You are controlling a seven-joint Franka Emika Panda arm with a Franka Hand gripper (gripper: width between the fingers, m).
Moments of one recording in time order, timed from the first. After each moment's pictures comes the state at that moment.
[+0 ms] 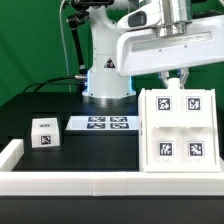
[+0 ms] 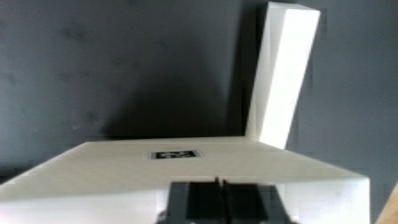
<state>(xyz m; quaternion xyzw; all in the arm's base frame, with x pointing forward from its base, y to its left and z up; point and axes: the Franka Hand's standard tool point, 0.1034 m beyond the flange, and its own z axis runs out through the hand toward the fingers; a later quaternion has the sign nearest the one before) 0.541 0.089 0.128 -0.99 -0.03 -0.09 0.07</state>
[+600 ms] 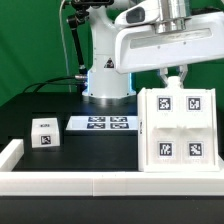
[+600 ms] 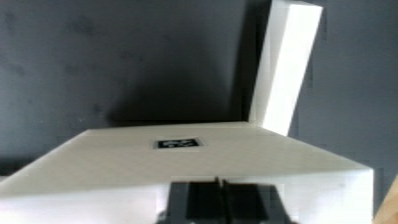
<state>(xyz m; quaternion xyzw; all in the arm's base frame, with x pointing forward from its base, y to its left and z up) 0.545 0.089 0.136 -0.99 -0.04 -0.09 0.07</state>
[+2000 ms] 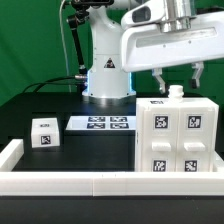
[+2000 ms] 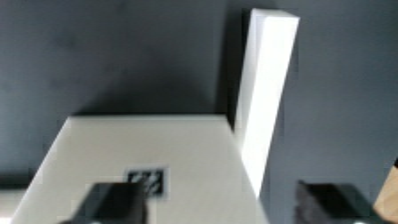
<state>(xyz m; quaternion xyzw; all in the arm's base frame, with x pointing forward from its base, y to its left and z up) 0.529 0.106 0.129 -0.99 -0.02 -0.09 0.07</state>
